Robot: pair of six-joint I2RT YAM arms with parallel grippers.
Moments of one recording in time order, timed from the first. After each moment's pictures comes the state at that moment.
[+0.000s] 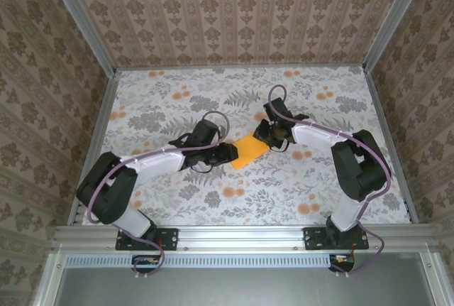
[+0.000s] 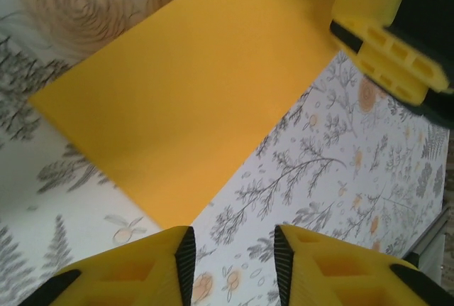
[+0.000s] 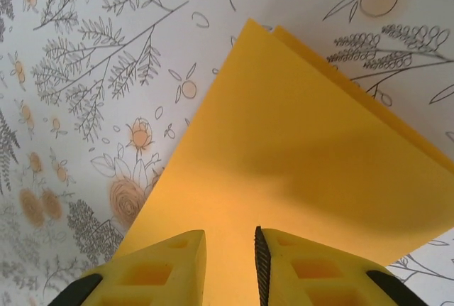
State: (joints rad) left arm -0.74 1.56 0.82 -0.10 0.37 -0.85; right arm 0.44 1.74 1.07 -0.34 -0.16 0.93
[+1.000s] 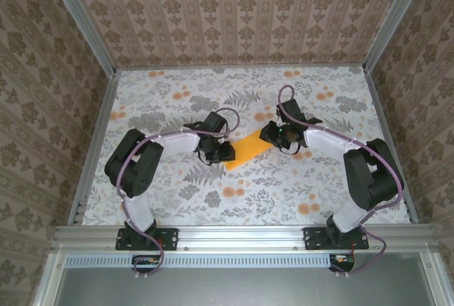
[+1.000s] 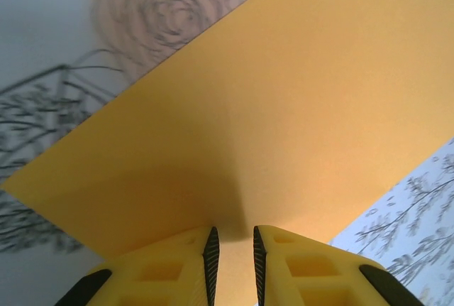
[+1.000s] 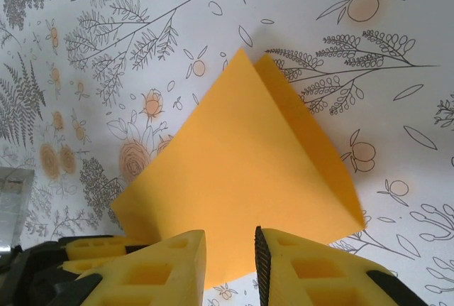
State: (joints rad) left arm -0.67 1.83 1.05 -0.42 0.36 -0.60; right arm 0.37 1.63 0.97 -0.32 -0.27 0.78
